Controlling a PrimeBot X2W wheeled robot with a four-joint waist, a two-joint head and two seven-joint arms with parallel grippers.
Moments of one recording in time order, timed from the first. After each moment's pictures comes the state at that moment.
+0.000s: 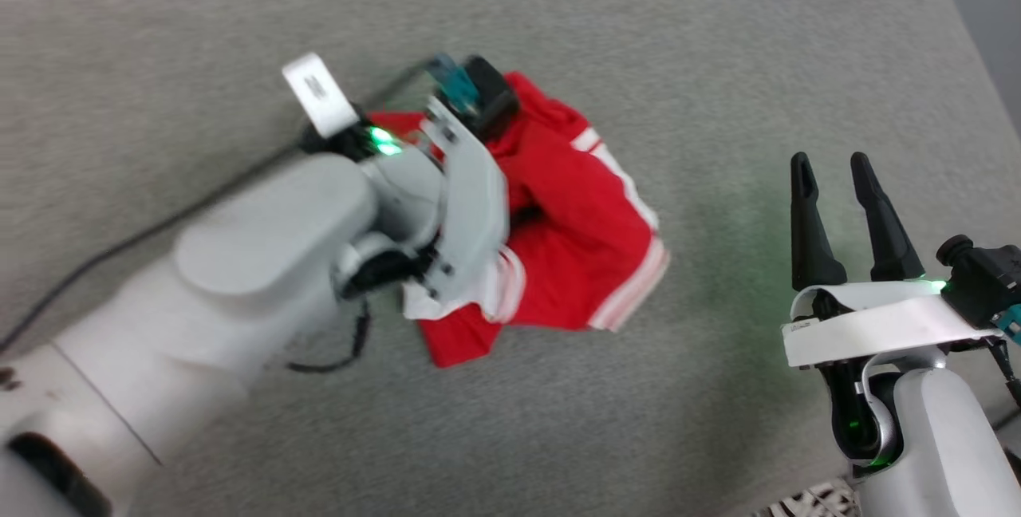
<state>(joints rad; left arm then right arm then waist) -1.22 0.48 -1.27 0.45 -1.11 -0.14 0.48 -0.37 -0.05 0.05 0.22 0.39 0.13 -0.26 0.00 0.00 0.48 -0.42</state>
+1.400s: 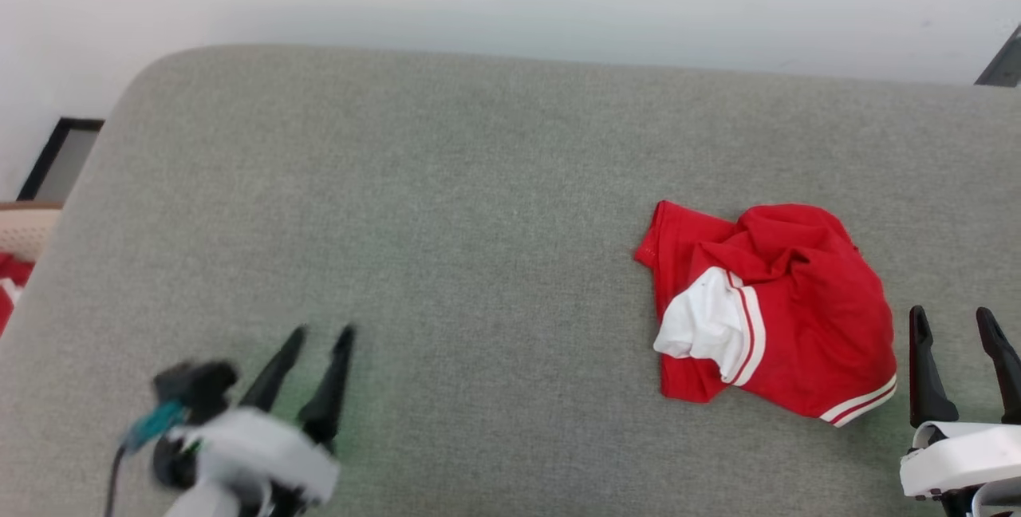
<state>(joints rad) -0.28 0.39 -0.41 0.46 -0.83 -0.13 -0.26 -0.11 -0.18 -0.13 0.25 0.21 0.13 -0.26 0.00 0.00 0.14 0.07</state>
